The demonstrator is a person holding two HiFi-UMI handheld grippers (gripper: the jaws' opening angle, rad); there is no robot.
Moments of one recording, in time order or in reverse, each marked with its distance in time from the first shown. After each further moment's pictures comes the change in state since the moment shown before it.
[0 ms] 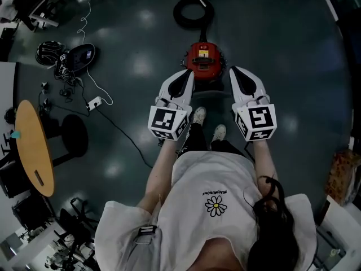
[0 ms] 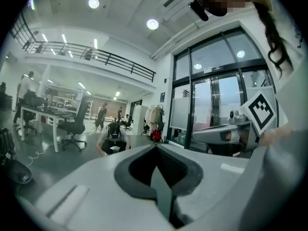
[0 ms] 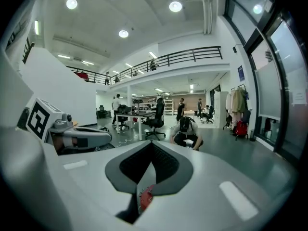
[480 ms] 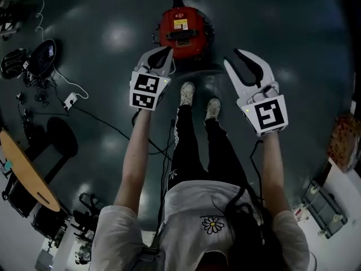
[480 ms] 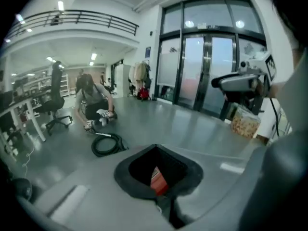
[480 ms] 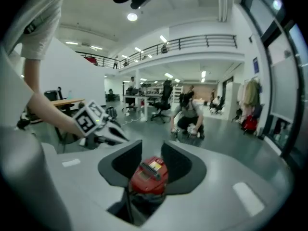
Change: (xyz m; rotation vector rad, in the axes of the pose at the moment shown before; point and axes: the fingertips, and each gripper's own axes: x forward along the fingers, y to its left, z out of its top) left arm 0.135 0.095 -0.247 0.149 0.510 -0.166; right arm 0.084 -0.064 -0.153 -0.109 0.193 0.090
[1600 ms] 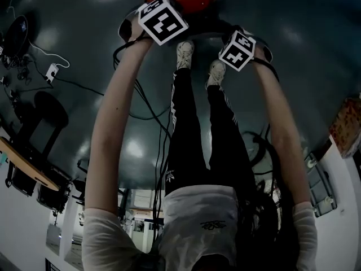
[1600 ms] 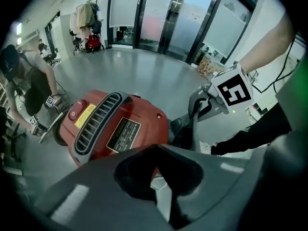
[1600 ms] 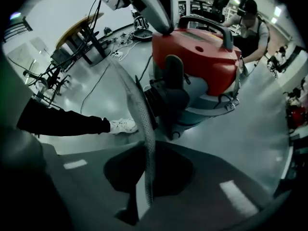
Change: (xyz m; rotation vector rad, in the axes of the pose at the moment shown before) left arm 0.148 -0.055 -0.190 0.343 0.659 -0.425; right arm 0.097 0.066 -0.423 -0.263 0.983 0.428
